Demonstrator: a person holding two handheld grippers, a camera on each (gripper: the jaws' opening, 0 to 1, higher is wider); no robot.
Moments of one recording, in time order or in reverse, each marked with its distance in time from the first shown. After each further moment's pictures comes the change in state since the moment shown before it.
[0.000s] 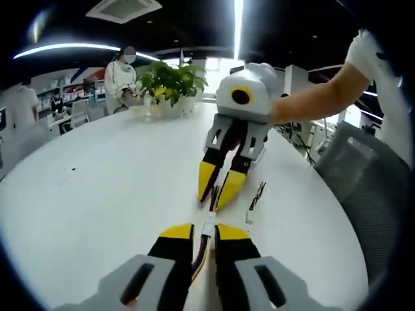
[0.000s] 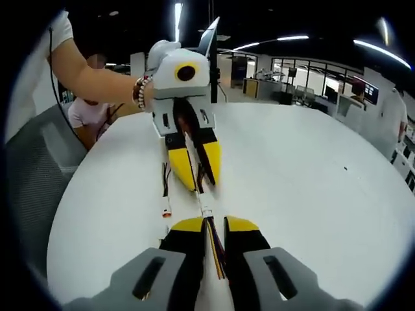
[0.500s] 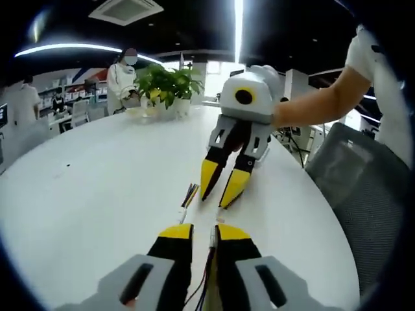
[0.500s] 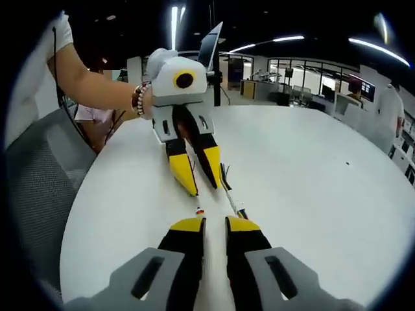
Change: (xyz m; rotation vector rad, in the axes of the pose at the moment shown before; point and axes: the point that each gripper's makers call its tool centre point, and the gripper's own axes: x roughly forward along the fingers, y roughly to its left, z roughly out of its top) left arm 0.007 -0.032 -0.016 -0.032 -0.007 -0.014; right arm -0.006 0.043 -0.010 0.021 -0.002 0.004
